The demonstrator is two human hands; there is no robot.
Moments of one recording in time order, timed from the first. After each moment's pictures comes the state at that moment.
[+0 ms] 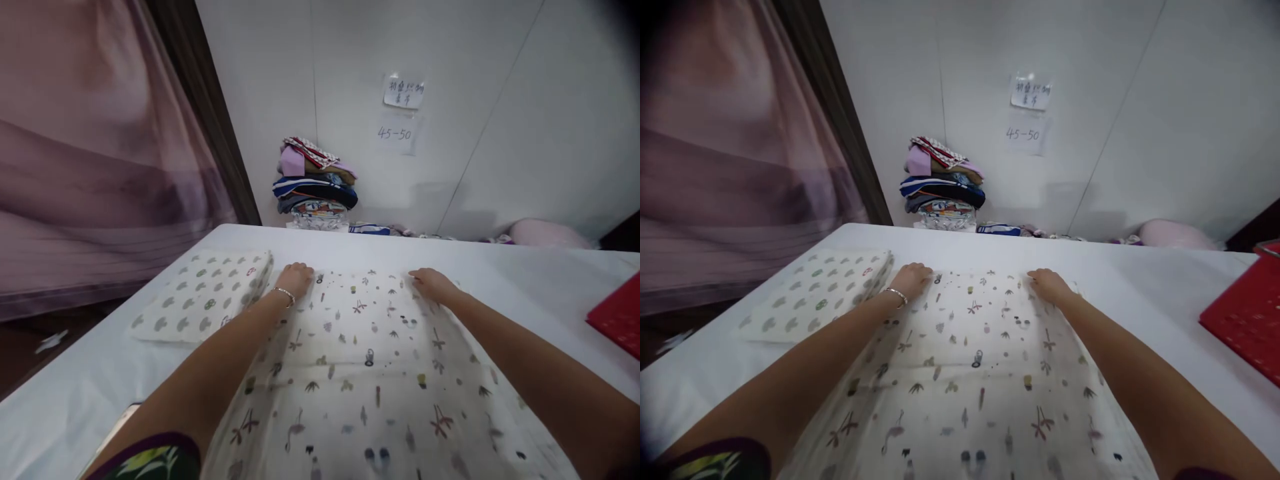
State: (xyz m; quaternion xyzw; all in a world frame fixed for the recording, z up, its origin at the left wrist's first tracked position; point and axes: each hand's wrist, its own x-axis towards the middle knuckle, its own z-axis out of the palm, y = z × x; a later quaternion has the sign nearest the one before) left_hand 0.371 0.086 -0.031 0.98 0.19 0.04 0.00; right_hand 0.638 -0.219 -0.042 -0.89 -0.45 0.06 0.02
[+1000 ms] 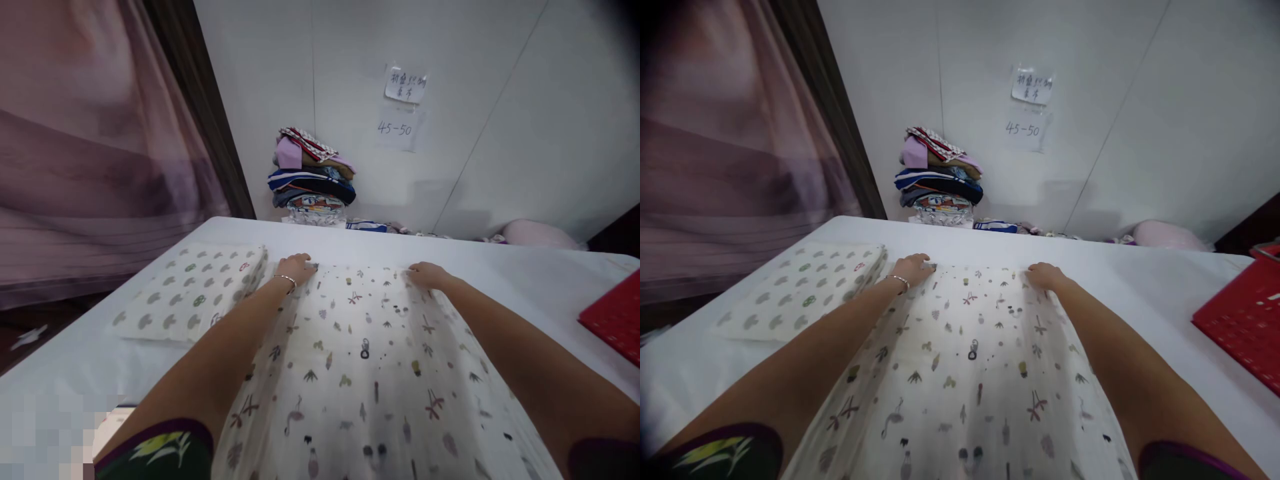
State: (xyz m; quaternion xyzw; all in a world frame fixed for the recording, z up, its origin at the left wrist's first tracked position) left_hand 0.398 0.096 -0.031 0.95 0.30 0.01 0.06; right_hand 0.657 -0.199 -0.032 -0.92 -0.38 0.11 -0.03
